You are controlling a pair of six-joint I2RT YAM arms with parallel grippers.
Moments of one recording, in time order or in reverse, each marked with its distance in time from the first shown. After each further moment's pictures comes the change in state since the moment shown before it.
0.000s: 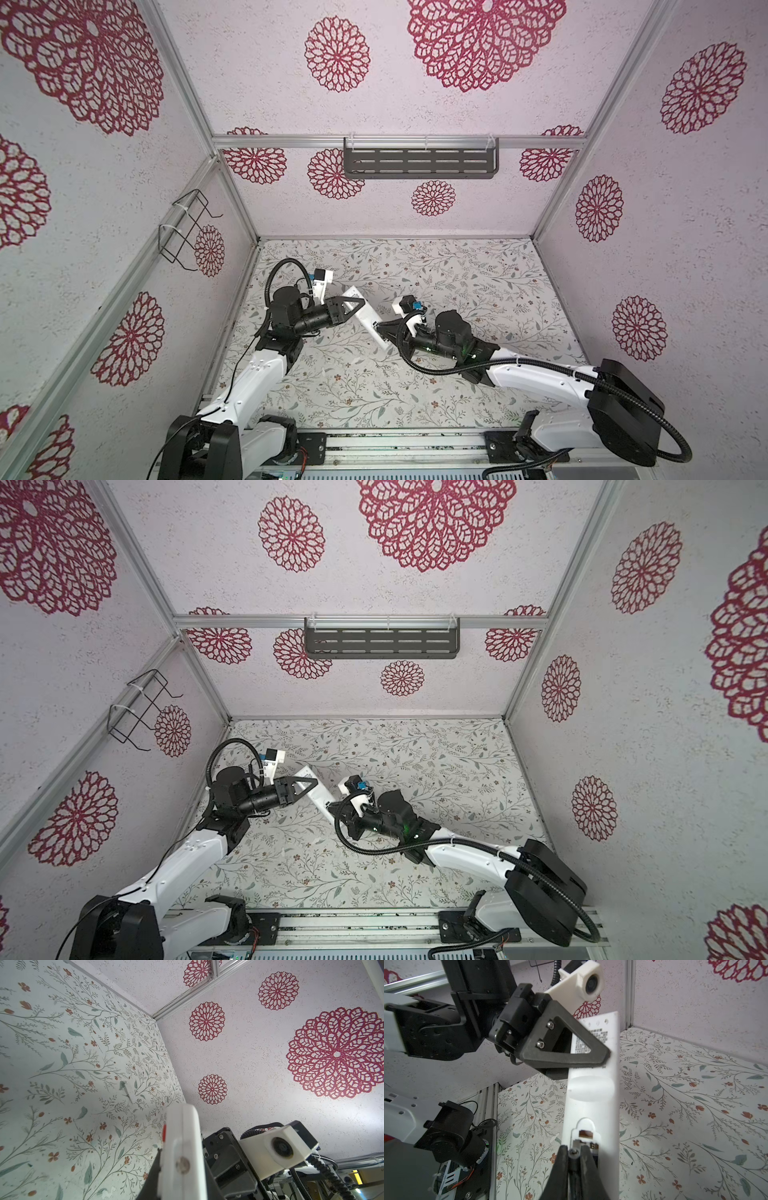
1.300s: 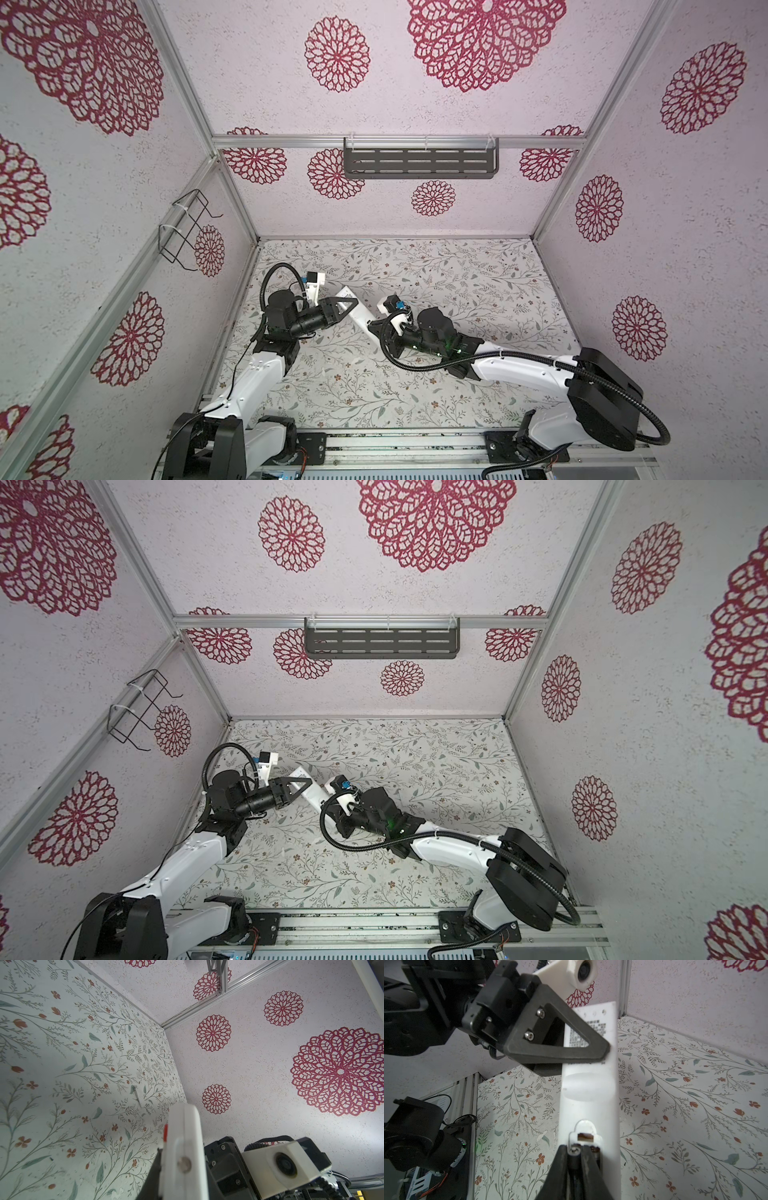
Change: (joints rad) left arm 0.053 0.011 -0.046 0.056 -0.008 -0.033; right arm 0.042 0.117 0.111 -0.095 0.093 -0.058
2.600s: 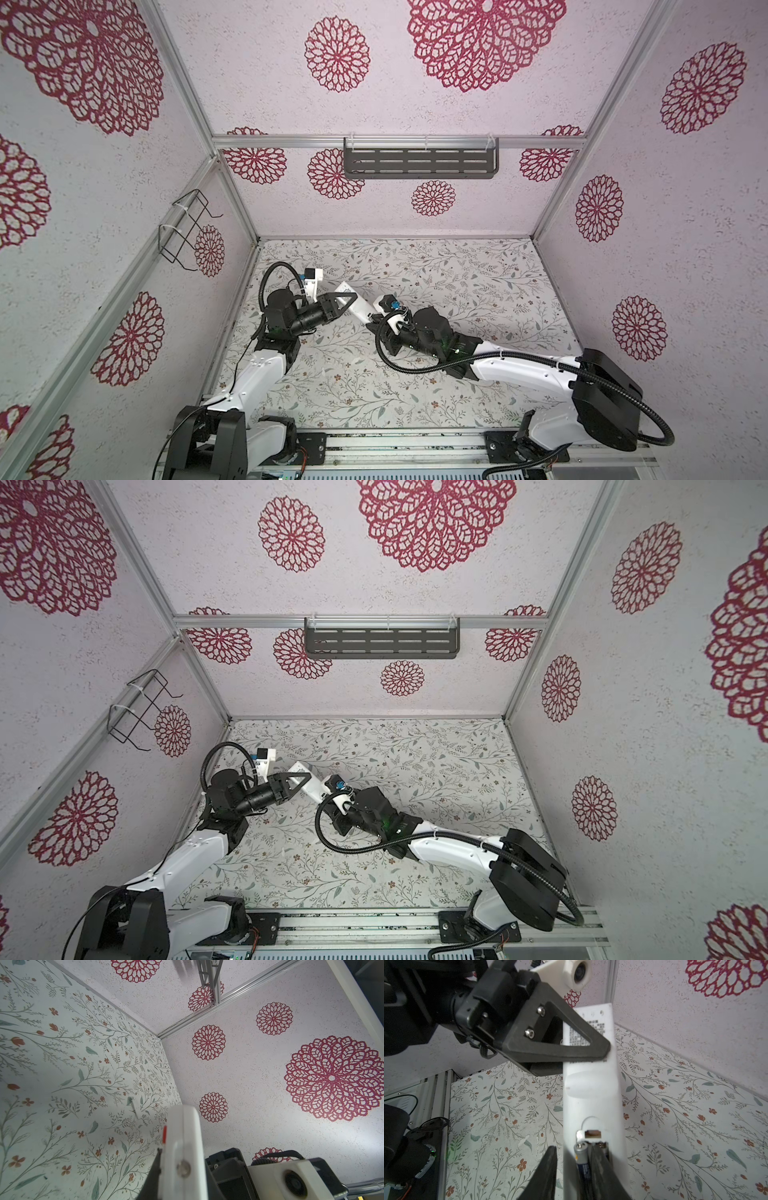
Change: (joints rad) left arm 0.002 0.033 0.000 0.111 -0.021 -0.050; right arm 0.023 -0.005 0.050 -0.056 0.134 -0.095
